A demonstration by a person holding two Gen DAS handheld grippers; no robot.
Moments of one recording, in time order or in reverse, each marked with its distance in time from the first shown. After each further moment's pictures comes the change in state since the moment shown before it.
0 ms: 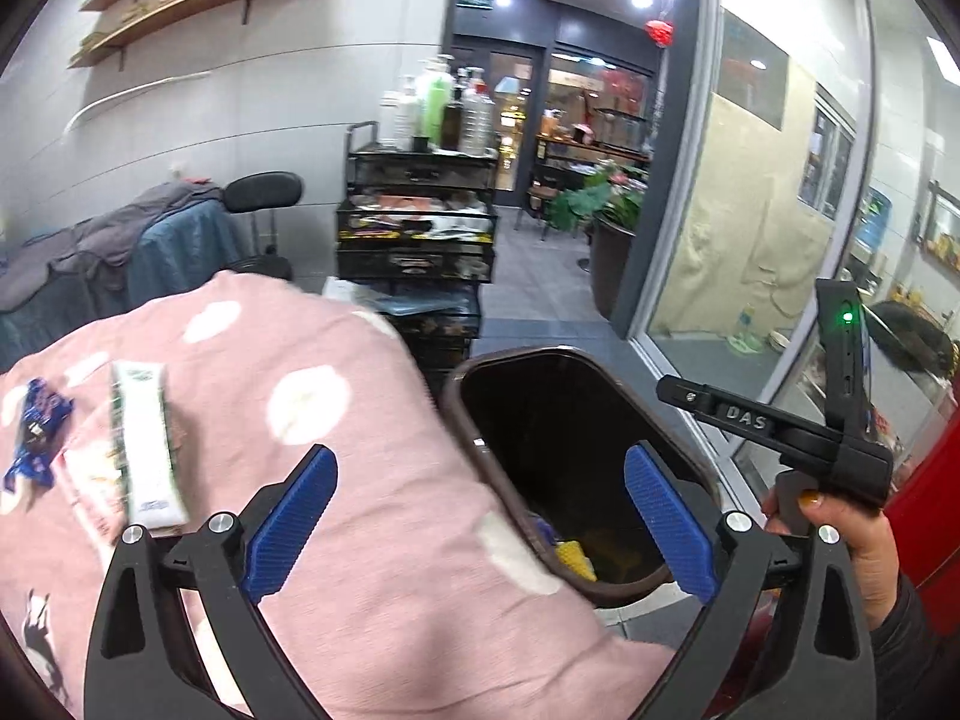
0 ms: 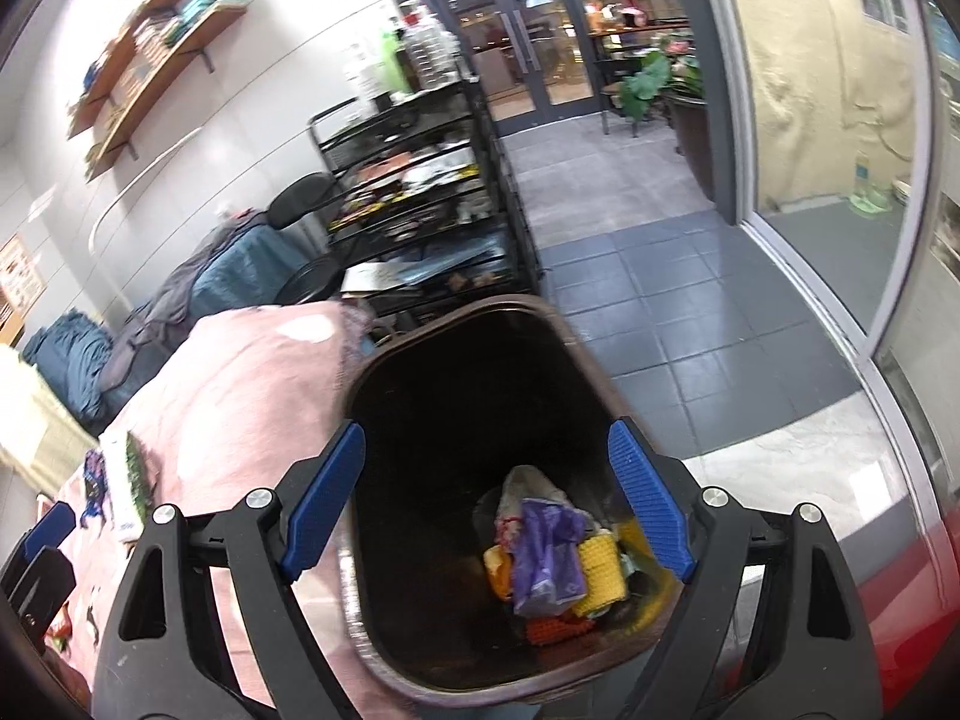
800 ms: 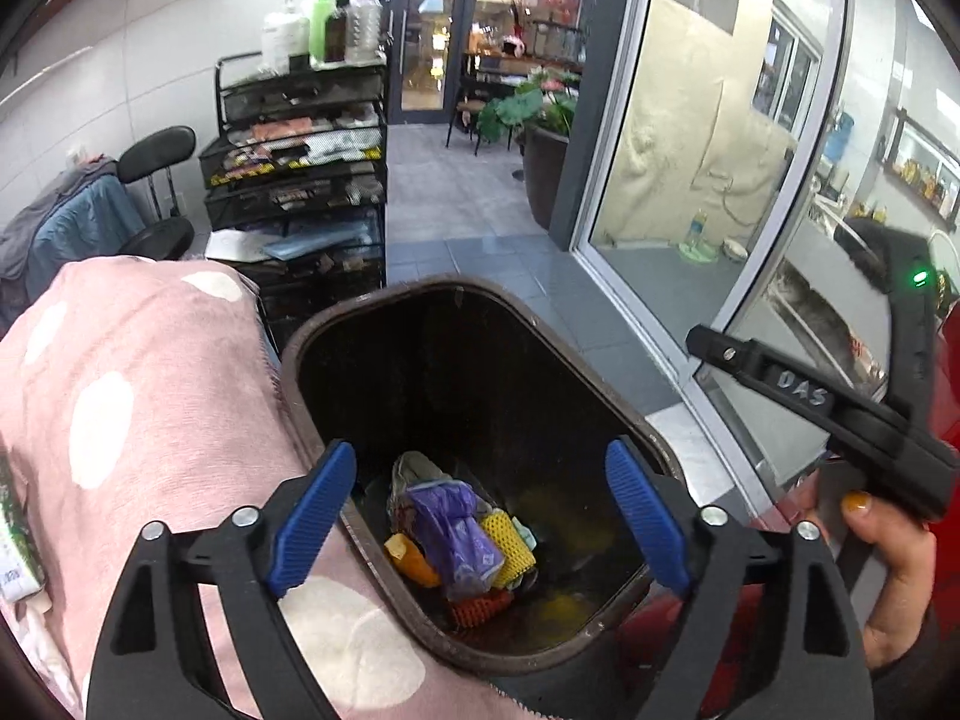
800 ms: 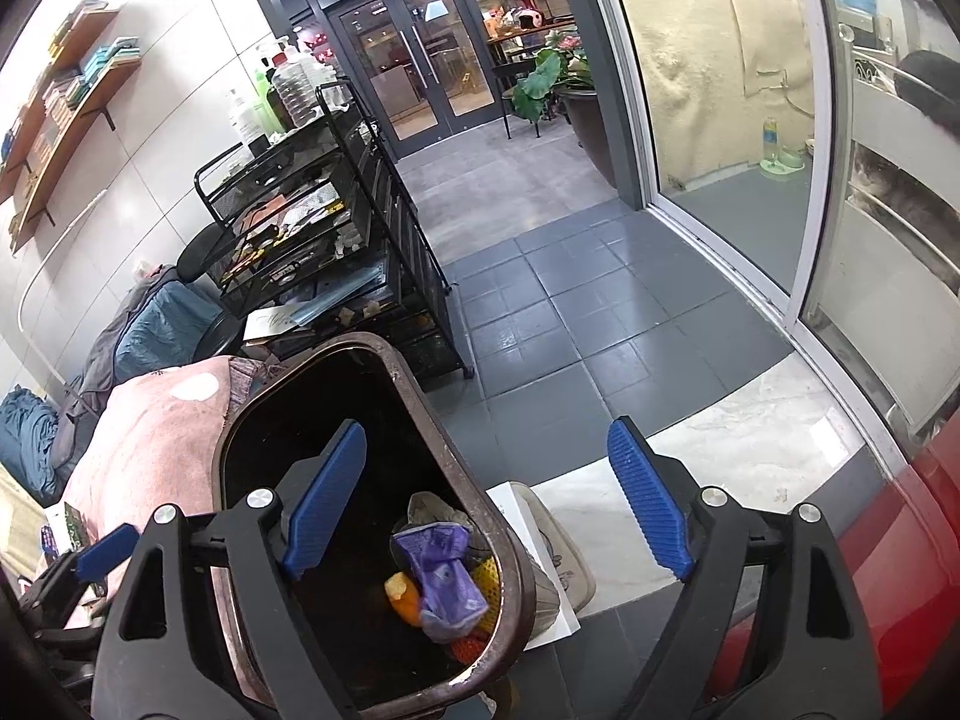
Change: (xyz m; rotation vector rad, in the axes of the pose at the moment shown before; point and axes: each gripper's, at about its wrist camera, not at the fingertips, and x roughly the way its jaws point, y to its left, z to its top) left arm 0.103 -0.081 0.010 0.118 0.208 -0.151; right arm -0.005 -0.096 0.010 0.170 -0.038 -0.188
